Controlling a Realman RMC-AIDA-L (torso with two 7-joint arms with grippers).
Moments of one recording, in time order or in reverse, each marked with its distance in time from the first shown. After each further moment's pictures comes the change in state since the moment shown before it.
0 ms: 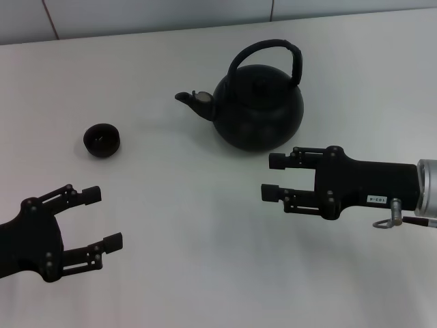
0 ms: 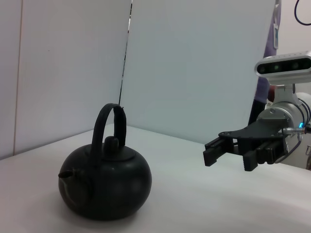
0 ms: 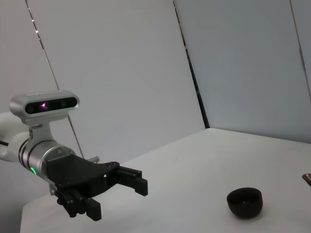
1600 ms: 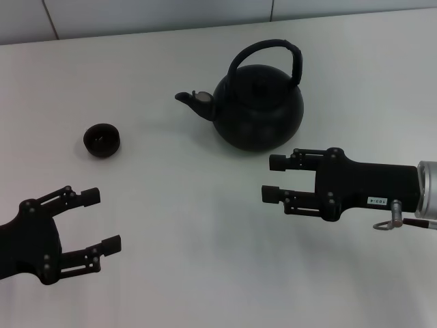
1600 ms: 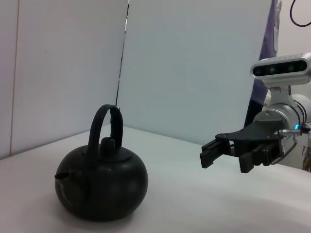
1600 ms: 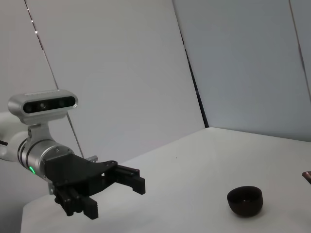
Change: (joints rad) left arm 0.002 0.005 0.000 0.000 0.000 0.013 0.000; right arm -0.004 0.000 -0.002 0.003 0.001 0.000 0.000
